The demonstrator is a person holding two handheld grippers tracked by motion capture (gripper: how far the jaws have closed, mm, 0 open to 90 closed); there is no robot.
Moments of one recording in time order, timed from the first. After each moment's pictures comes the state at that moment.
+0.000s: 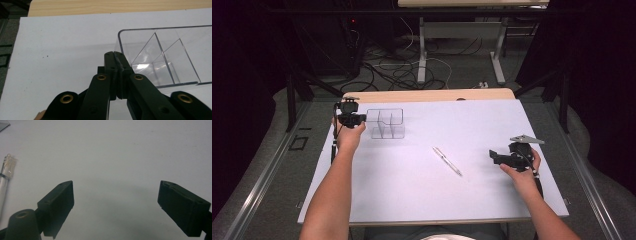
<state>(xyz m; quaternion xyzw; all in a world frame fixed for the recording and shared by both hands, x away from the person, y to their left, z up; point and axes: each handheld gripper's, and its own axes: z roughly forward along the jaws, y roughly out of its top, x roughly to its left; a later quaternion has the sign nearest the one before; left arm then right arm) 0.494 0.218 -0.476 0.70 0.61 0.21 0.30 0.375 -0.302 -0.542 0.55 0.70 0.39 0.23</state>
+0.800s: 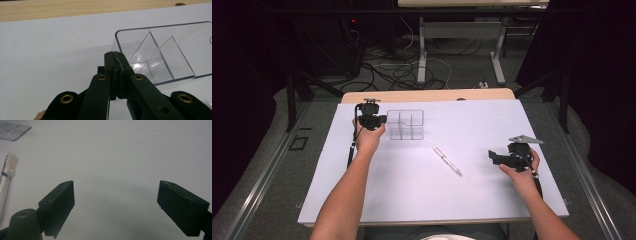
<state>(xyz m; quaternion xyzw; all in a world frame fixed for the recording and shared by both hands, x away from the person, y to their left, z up) 0.487 0.156 -0.479 0.72 0.57 0.18 0.34 0.375 -0.300 -0.543 0.55 0.70 0.39 0.23</state>
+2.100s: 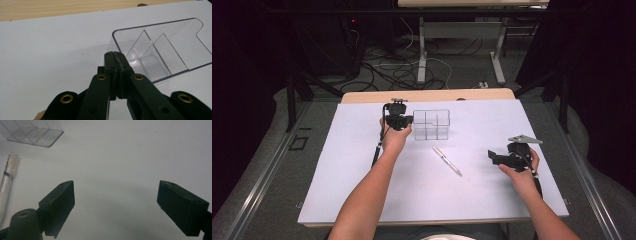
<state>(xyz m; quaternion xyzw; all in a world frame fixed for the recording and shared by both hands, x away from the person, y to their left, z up) 0.487 0.084 -0.482 0.74 0.55 0.15 0.36 0.375 -0.299 -0.542 0.54 0.71 0.39 0.23</state>
